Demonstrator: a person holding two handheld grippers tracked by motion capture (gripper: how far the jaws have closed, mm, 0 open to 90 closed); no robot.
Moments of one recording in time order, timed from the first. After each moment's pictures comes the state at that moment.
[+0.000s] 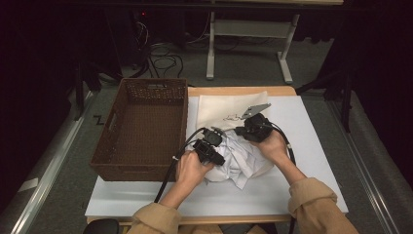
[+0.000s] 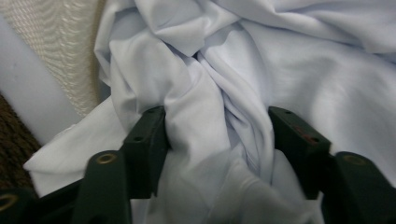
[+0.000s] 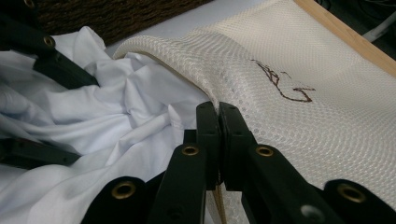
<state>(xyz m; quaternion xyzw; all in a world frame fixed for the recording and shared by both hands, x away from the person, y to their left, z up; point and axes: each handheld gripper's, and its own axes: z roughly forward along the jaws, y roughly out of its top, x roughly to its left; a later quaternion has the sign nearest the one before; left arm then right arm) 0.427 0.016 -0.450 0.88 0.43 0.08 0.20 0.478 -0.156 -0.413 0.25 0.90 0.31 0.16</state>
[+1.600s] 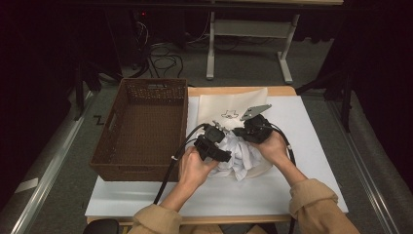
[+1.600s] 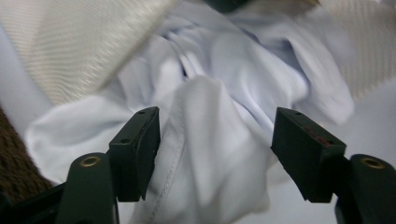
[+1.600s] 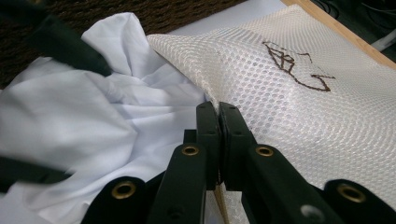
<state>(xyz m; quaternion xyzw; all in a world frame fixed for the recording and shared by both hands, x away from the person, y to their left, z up) 0.407 0.017 -0.418 0.86 0.41 0.10 0.29 0.472 -0.154 -0.411 0.25 0.90 0.33 0.15</state>
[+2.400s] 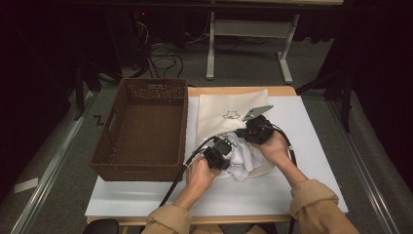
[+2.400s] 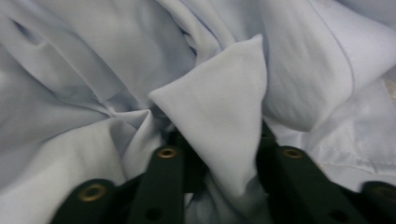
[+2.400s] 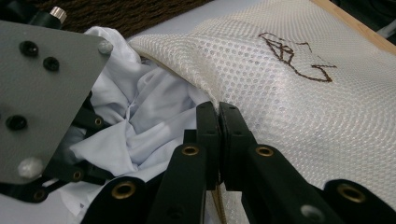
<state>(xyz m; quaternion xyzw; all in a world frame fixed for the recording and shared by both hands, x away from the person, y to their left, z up) 0.426 -0.006 -0.484 0.89 0.39 0.09 0.24 0.476 -0.162 -0.418 0.26 0.90 0.33 0.14</state>
